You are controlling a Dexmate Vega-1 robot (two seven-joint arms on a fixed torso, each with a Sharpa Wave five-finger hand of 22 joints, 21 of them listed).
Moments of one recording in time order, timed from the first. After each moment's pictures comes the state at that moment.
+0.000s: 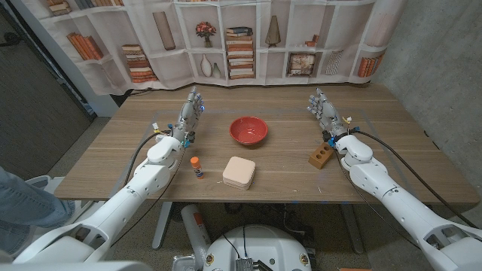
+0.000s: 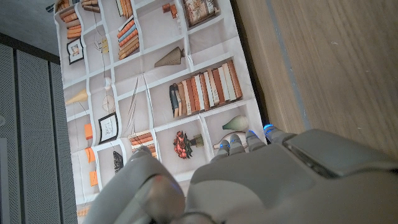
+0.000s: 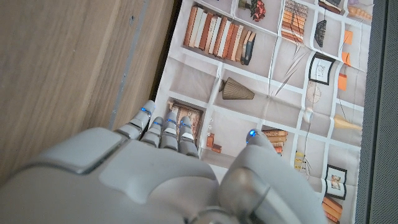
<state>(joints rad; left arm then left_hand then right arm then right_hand) 0.83 0.50 0.38 -1.29 -0.65 -0.29 -0.03 0.20 -0.11 0.18 0.14 0.33 -0.16 0.03 0.19 0.18 -0.15 -0.01 0.20 0.19 -0.17 -0.01 0.18 0.18 -0.17 -0.03 0.19 0.18 -0.85 -0.52 -0.37 -1.31 0.65 0.28 0.02 0.24 -0.05 0.21 0.06 0.27 0.14 0.09 0.20 0.18 0.11 0.10 0.23 0.18 -0.01 0.04 0.20 0.17 0.00 -0.03 0.51 0.17</state>
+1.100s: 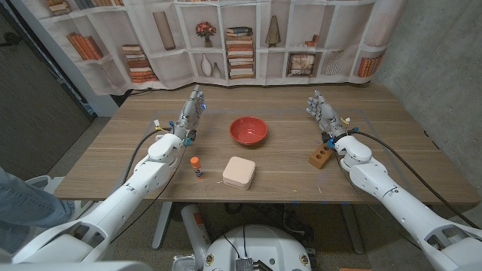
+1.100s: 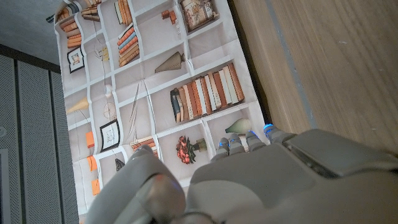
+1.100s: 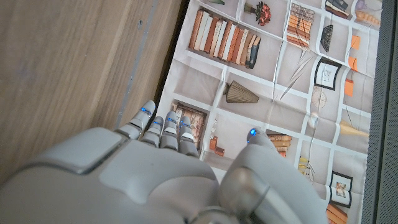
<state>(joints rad) 0.83 0.52 0.39 -1.33 -0.62 -0.26 -0.01 0.21 -0.10 0.18 0.14 0.33 -0.13 0.04 0.21 0.18 -0.12 -0.01 0.21 0.19 -0.17 0.00 0.19 0.18 -0.17 -0.03 0.20 0.18 -0.85 -0.52 -0.38 -1.32 0.63 0.26 0.01 0.25 -0.06 0.21 0.06 0.27 0.15 0.08 0.20 0.18 0.12 0.10 0.23 0.18 0.00 0.04 0.20 0.18 0.00 -0.03 0.50 0.17</state>
